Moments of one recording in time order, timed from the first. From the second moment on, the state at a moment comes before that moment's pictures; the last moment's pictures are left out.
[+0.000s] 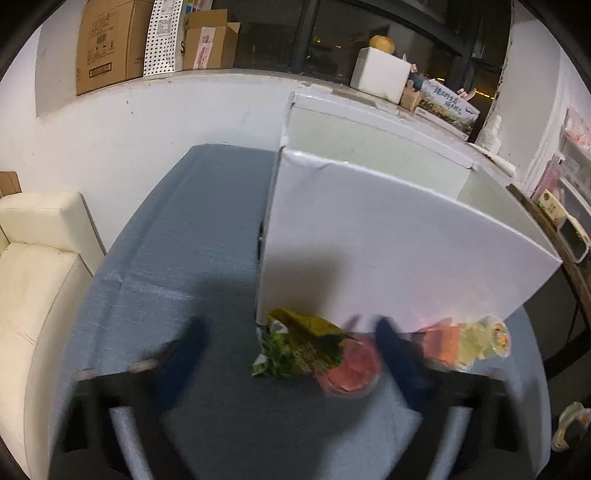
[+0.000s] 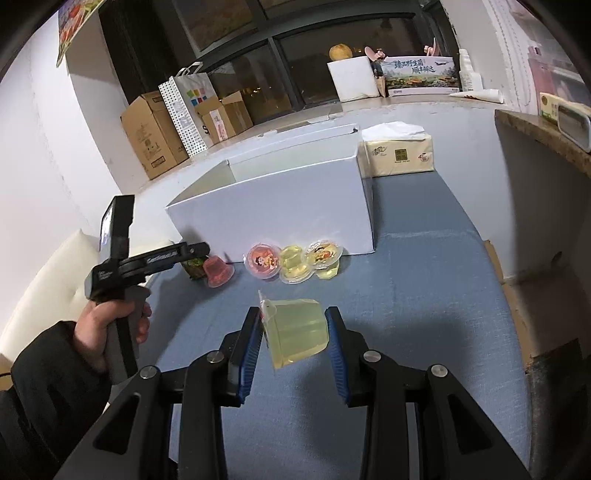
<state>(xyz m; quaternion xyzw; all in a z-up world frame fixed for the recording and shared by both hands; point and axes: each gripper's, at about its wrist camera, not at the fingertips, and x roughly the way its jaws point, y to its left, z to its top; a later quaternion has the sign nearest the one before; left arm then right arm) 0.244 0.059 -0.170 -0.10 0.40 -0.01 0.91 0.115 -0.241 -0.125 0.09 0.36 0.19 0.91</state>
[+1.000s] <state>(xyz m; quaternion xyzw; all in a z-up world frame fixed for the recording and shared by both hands) 0.116 0.020 -0.086 -0.07 0.32 -0.13 0.94 0.131 -0.196 -0.091 0.07 0.32 0.24 0.91</state>
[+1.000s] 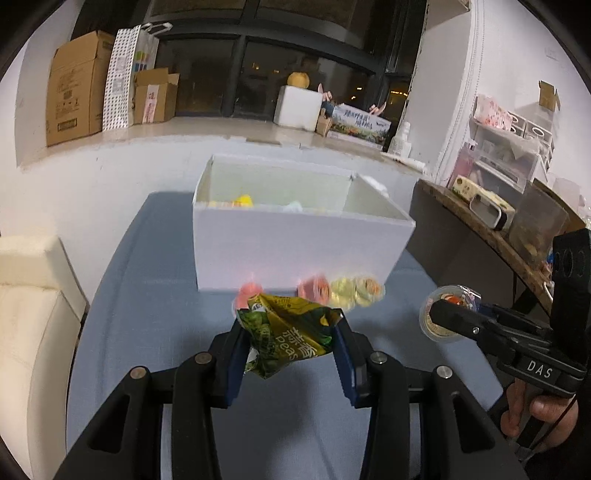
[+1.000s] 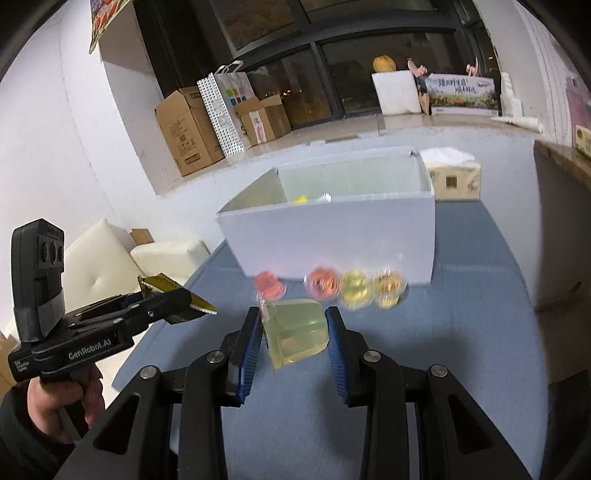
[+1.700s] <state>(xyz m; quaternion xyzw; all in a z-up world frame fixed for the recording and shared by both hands) 0.316 -0.004 -0.066 0.00 0.35 -0.09 0.93 0.308 -0.213 -0.051 0.06 0.33 0.12 0.93</state>
